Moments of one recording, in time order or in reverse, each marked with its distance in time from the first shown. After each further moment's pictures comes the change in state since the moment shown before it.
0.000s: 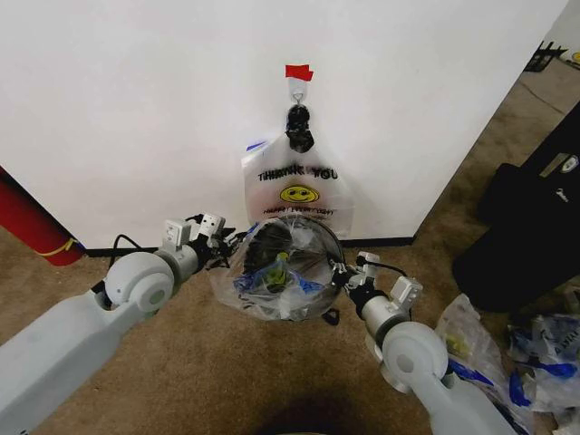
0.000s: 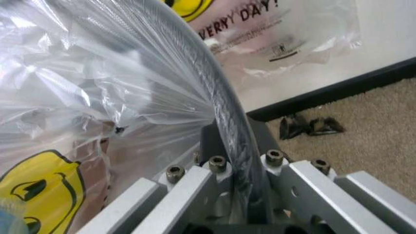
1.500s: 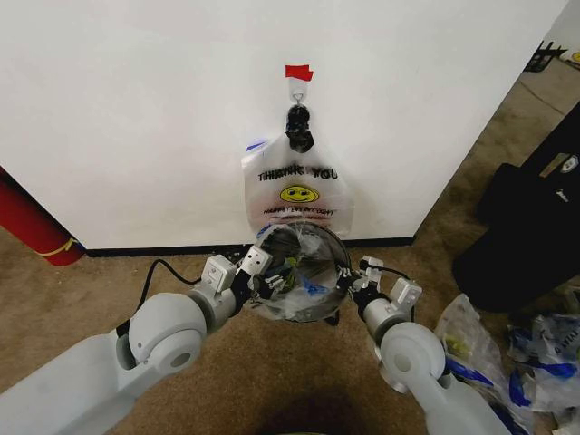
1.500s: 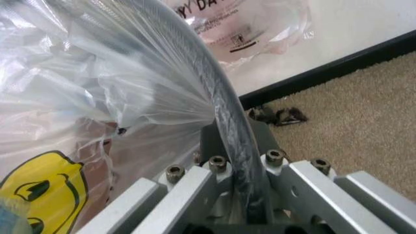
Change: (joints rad) left arm 0.076 -0.054 0.144 -0.256 0.131 0.105 -0.048; right arm -0.011 0.016 0.019 -0.006 -0.019 -0.037 0.080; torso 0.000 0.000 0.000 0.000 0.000
